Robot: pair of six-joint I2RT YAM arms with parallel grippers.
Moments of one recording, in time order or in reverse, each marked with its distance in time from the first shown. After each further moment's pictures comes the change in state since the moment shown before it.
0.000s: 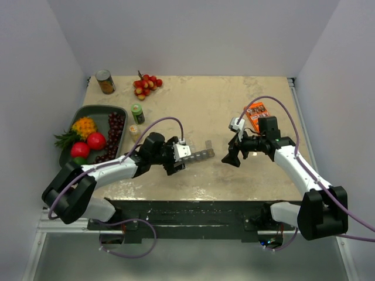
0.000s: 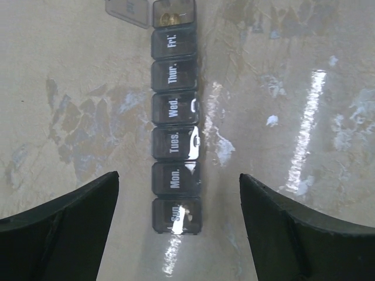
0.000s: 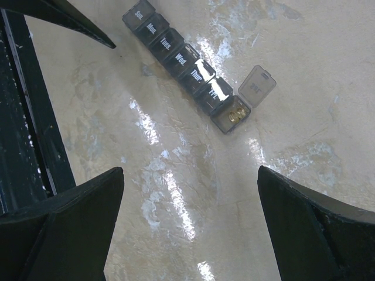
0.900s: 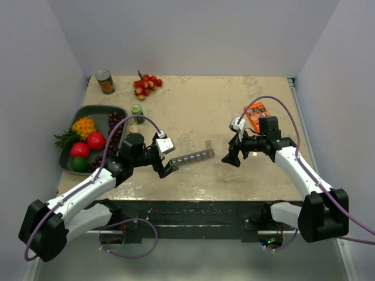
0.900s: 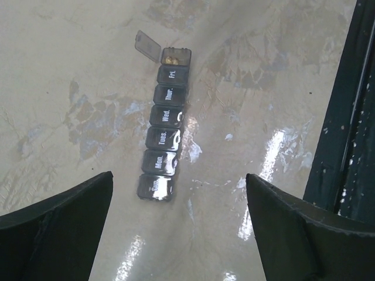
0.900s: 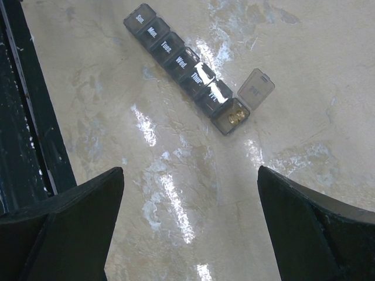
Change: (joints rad) left arm 0.097 -0.369 -0.008 -0.205 0.105 -0.275; right arm 0.003 -0.020 0.000 0.000 0.003 0.011
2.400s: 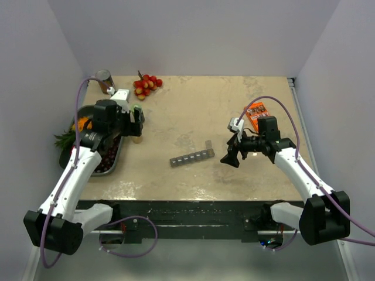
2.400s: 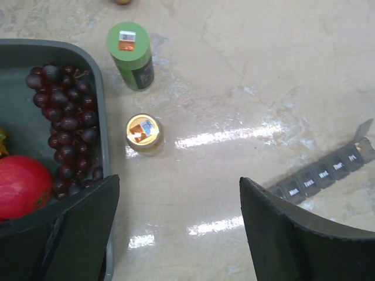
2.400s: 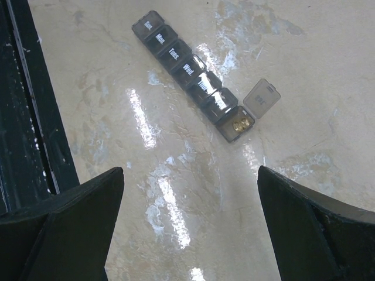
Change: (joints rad) left arm 0.350 0.107 0.491 -0.514 -0.520 -0.362; right arm 0.027 -0.021 0.000 0.007 0.000 0.008
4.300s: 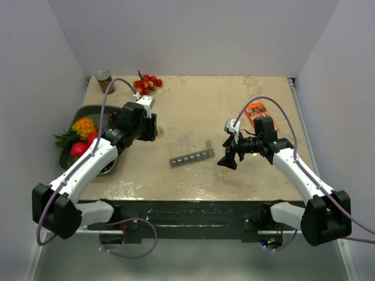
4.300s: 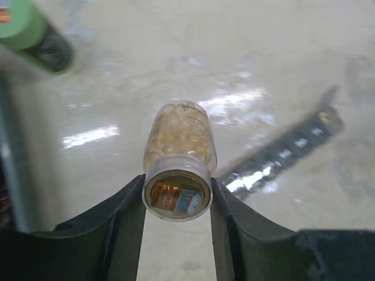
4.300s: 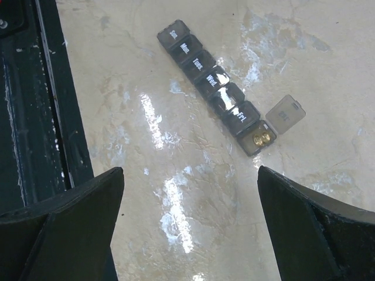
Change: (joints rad) left arm -0.260 0.117 -0.035 0.063 -0.027 -0.135; right arm 0.054 -0.006 0.001 0.004 -0.036 0.021
